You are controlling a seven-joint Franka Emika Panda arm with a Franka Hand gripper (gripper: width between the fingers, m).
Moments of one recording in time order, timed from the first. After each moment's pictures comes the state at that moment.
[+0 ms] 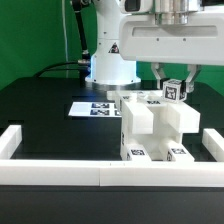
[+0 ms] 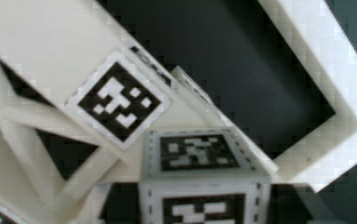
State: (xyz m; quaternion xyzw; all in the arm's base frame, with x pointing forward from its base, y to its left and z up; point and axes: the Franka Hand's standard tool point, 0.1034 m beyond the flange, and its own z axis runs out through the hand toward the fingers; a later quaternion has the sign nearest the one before) arm 0.570 0.067 0.118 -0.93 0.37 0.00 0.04
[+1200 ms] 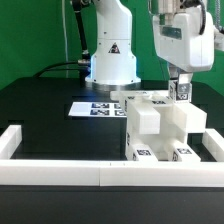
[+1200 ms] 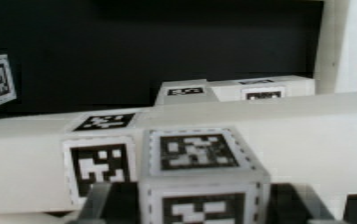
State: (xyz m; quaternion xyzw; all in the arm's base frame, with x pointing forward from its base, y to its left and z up) arm 0.569 0.074 0.117 -0.72 0.69 0.02 0.04
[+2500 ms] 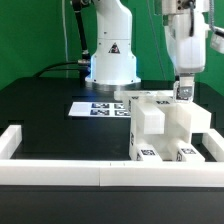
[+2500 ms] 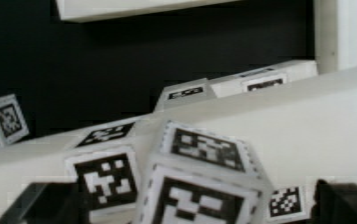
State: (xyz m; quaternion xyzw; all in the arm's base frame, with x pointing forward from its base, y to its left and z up) arm 0.568 0.080 0.117 -0.69 0.73 0.02 0.04
